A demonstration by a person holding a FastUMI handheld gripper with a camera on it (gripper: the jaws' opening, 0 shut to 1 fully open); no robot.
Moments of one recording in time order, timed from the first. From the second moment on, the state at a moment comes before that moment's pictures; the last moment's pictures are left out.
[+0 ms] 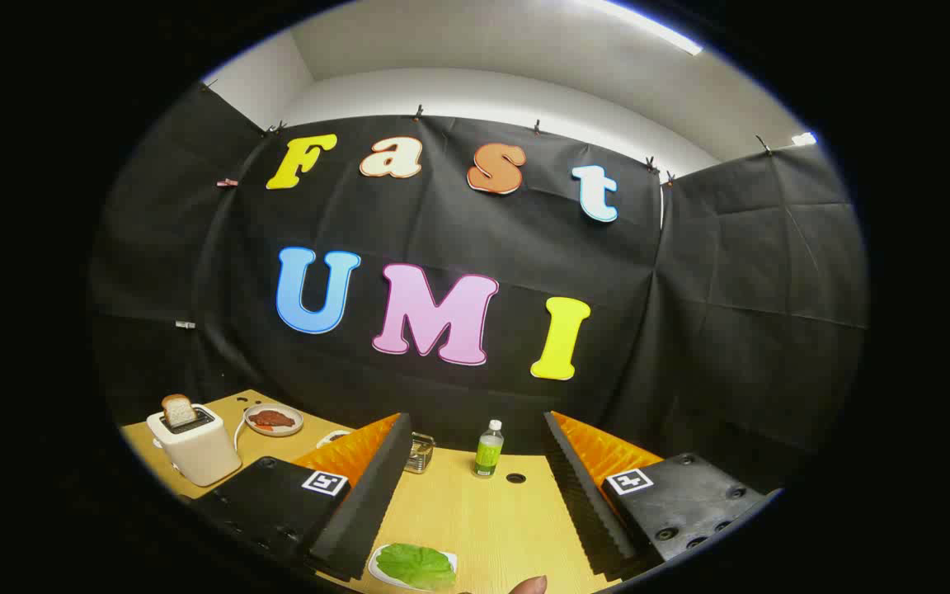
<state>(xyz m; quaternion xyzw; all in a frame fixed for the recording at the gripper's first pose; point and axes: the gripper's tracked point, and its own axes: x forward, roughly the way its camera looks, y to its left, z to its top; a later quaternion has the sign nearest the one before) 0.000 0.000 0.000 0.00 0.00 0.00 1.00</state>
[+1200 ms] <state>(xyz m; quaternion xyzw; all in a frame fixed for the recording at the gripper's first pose) 0.004 0.038 -0.113 0.00 0.21 0.08 0.97</state>
